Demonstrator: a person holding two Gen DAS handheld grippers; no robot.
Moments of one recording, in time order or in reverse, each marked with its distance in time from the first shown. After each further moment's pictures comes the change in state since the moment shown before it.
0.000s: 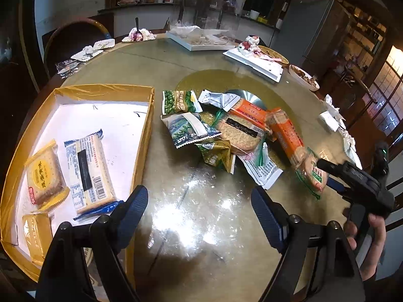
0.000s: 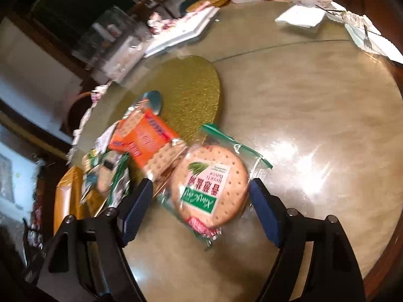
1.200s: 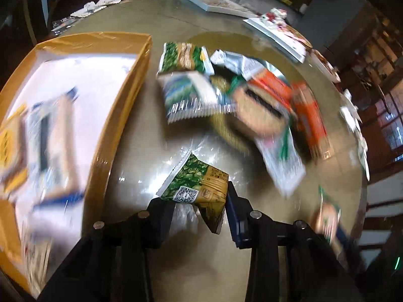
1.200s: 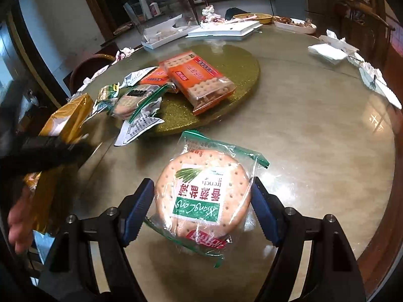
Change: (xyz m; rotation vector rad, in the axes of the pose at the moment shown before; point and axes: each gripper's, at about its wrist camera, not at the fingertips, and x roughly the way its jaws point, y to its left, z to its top) left arm 0.059 0.002 -0.011 -0.122 0.182 -0.004; right arm -0.021 0.038 -0.101 -0.367 -0.080 -0.083
